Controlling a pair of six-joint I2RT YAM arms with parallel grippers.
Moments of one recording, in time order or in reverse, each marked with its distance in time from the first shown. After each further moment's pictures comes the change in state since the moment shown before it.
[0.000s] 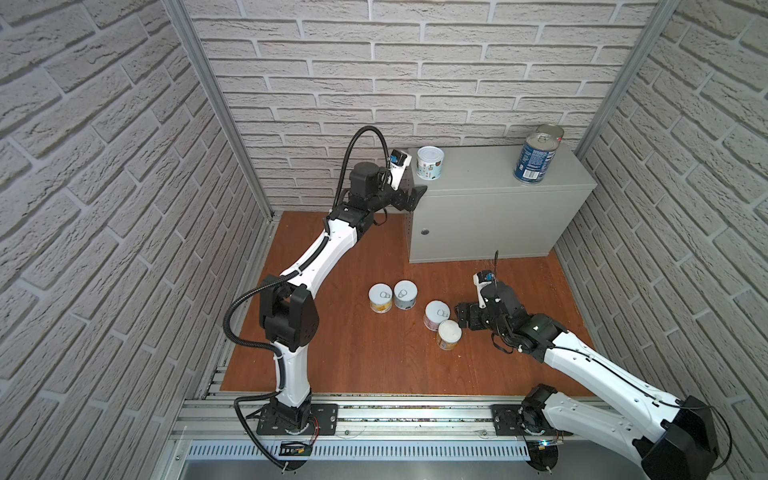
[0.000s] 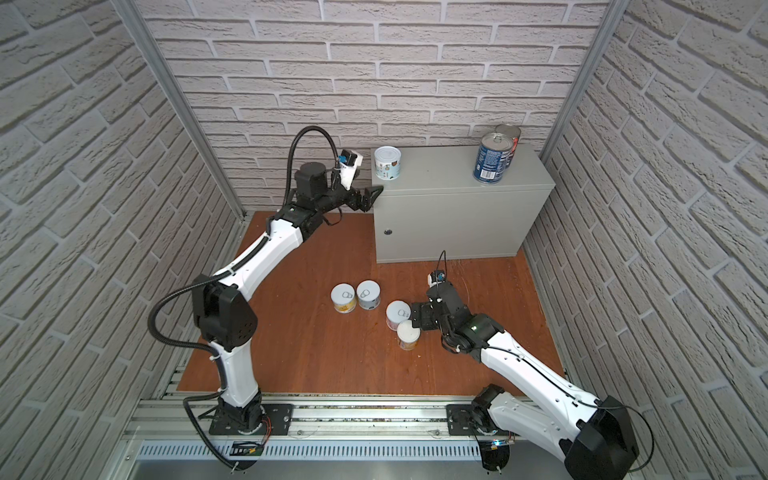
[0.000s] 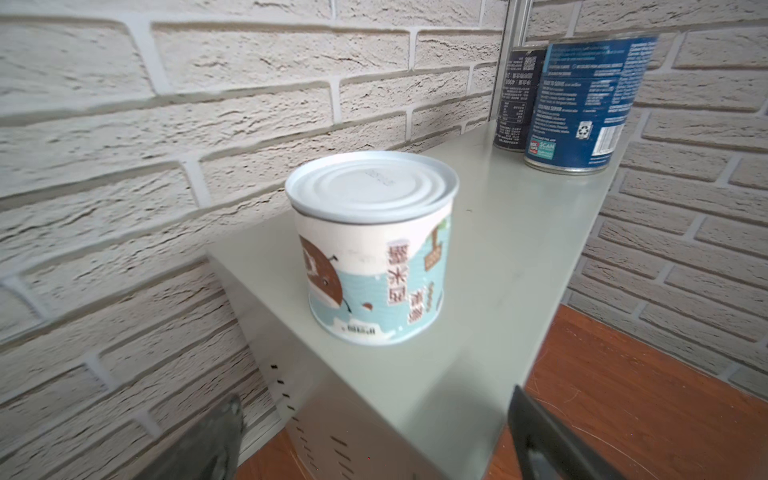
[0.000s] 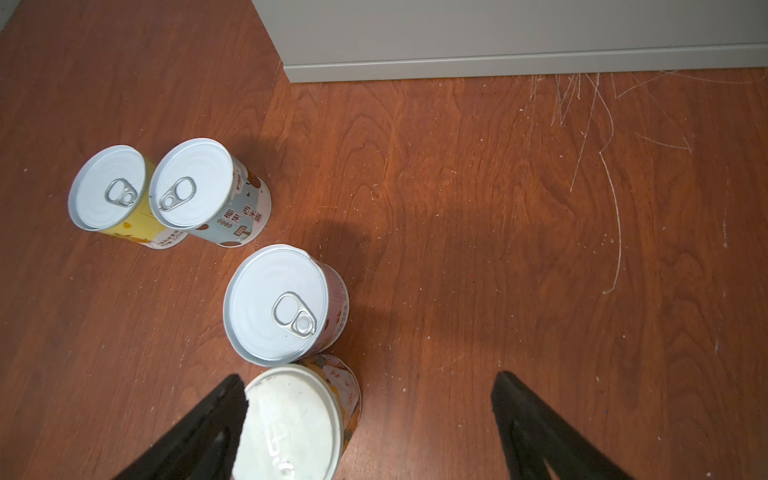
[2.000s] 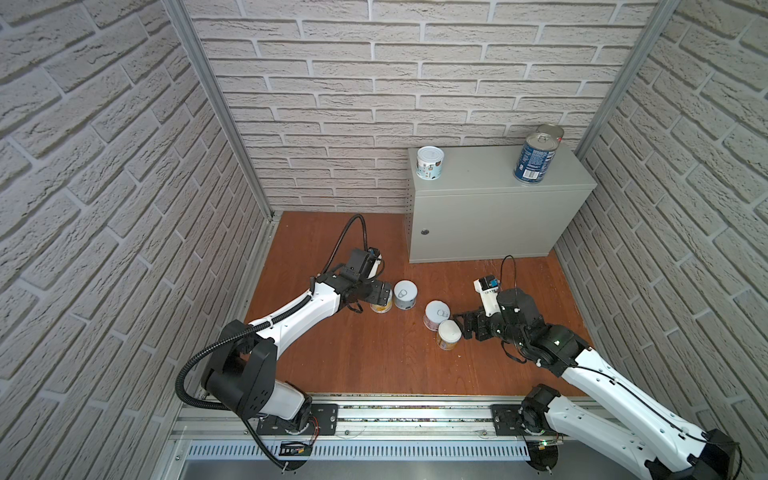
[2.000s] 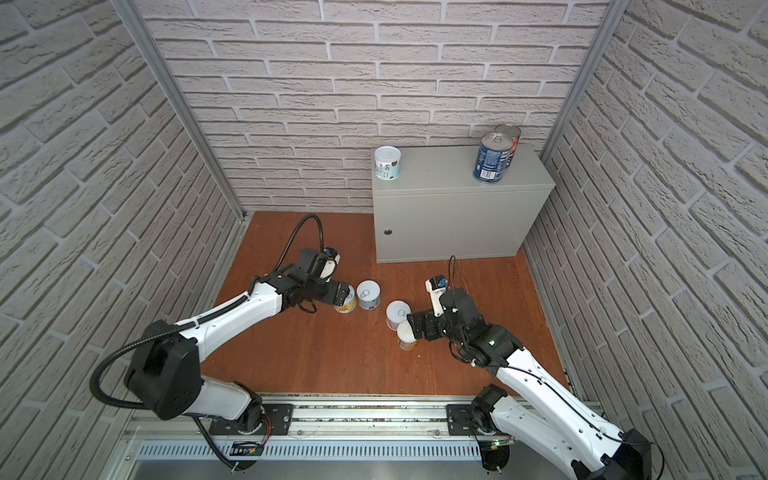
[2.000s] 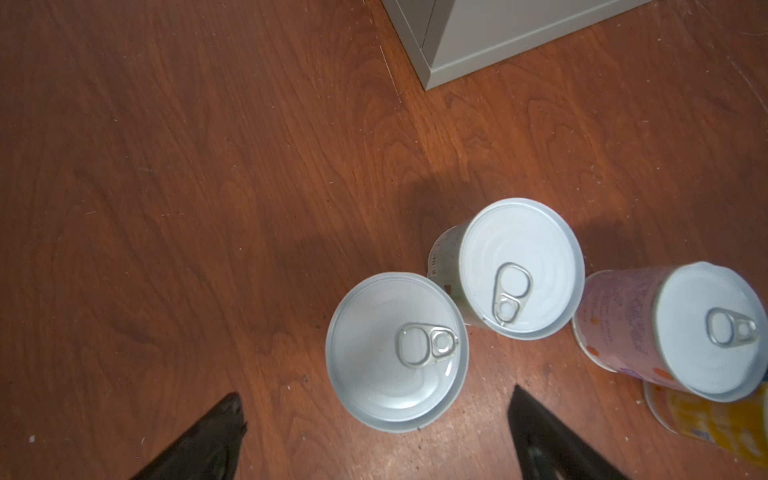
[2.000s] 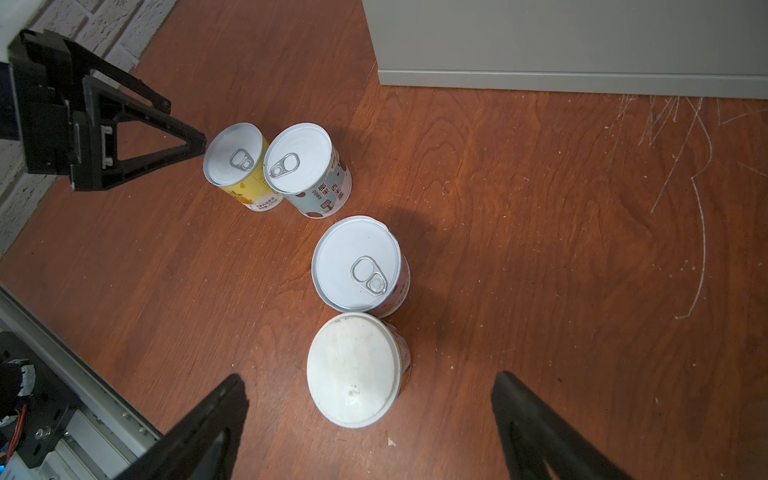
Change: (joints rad) left arm -0.084 -0.409 -0.819 -0.405 -0.335 -0.308; right arm 0.000 -0.165 -0.021 -0.050 -0.185 -0.075
